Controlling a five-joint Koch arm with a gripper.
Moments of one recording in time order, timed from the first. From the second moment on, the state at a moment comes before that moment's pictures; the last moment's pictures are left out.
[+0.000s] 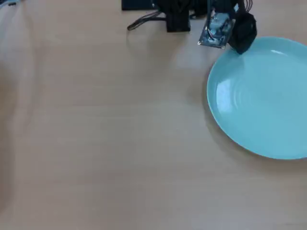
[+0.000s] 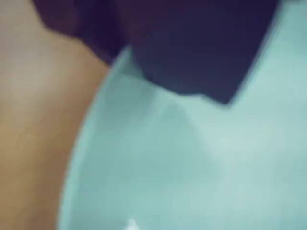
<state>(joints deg) 33.9 110.7 138.3 32.6 25.8</state>
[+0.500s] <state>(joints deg) 35.0 110.8 138.3 32.6 25.9</state>
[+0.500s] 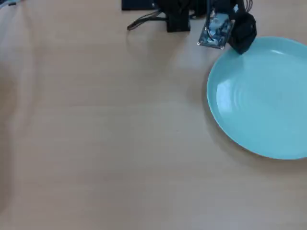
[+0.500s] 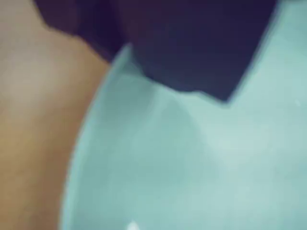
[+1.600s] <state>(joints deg) 38.1 112.8 130.2 49.4 25.7</state>
